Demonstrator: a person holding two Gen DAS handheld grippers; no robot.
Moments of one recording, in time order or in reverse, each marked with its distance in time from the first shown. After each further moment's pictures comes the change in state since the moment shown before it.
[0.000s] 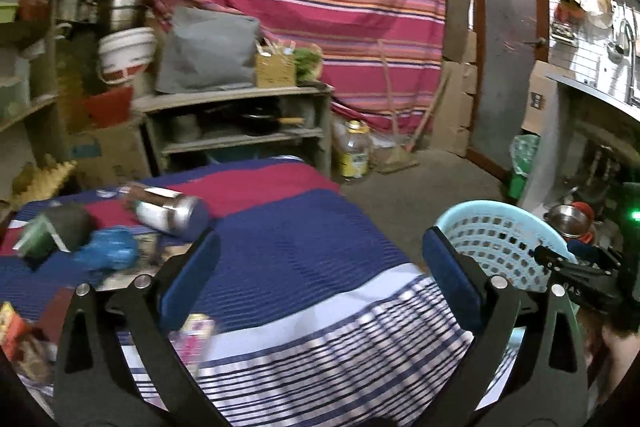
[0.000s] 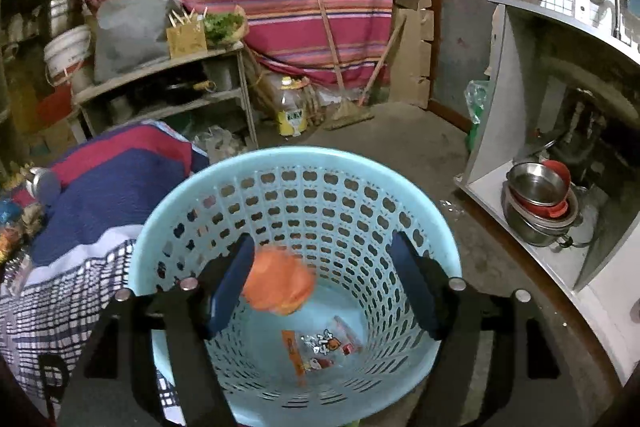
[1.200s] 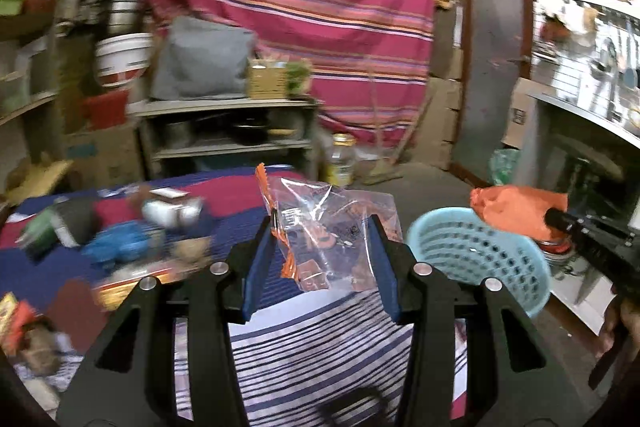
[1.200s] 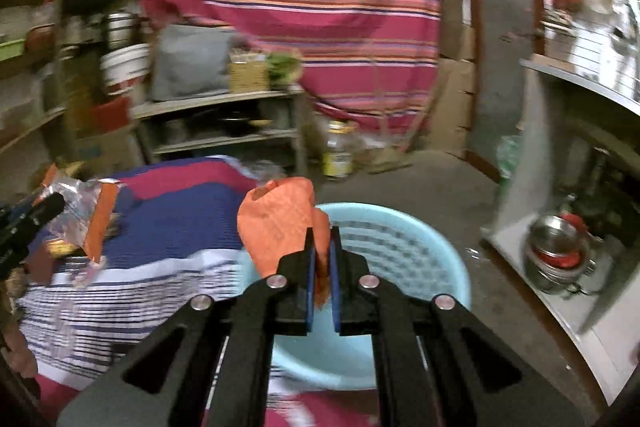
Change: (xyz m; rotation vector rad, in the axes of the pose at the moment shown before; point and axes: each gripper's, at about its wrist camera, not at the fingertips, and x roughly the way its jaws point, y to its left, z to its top) left arm -0.039 -0.004 -0.002 -0.020 -0.039 -0.100; right arm -0.089 0.000 0.021 -0.063 -0.149 0.110
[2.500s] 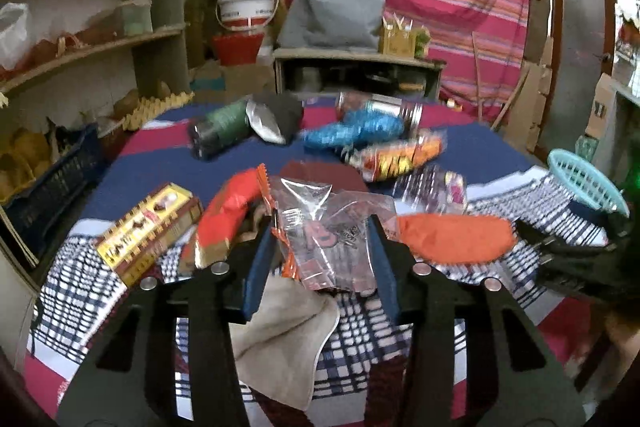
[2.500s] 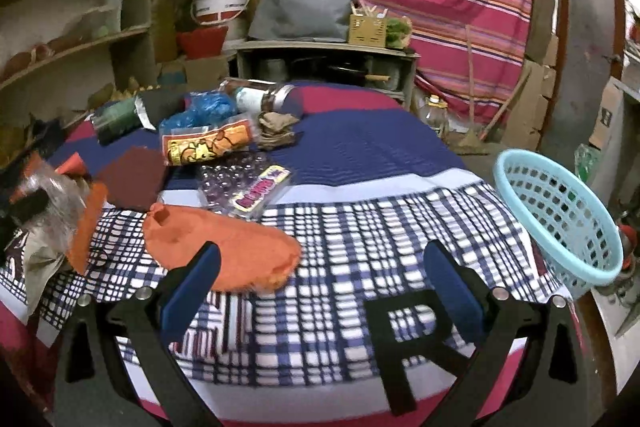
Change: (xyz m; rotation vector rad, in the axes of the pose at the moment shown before) left arm -0.132 0.197 -0.102 -0.125 0.106 0.326; right arm -0.009 0.278 -0.104 -0.228 0.102 0.220
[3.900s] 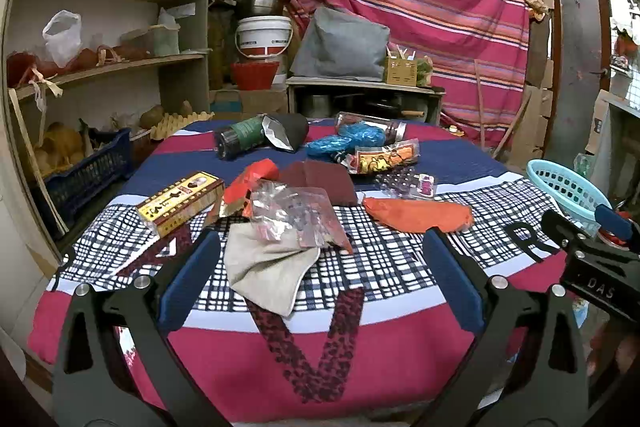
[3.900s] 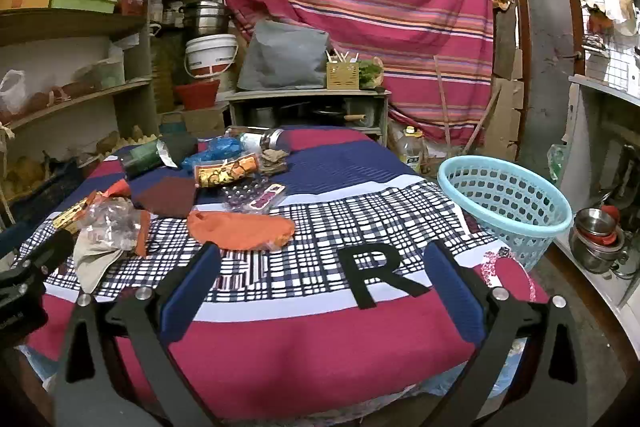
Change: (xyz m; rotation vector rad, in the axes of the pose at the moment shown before) left arm -0.078 -0.026 -0.046 -0.017 -0.109 0.060; right arm -0.119 -0.018 -0.047 0.104 -0.195 -0.049
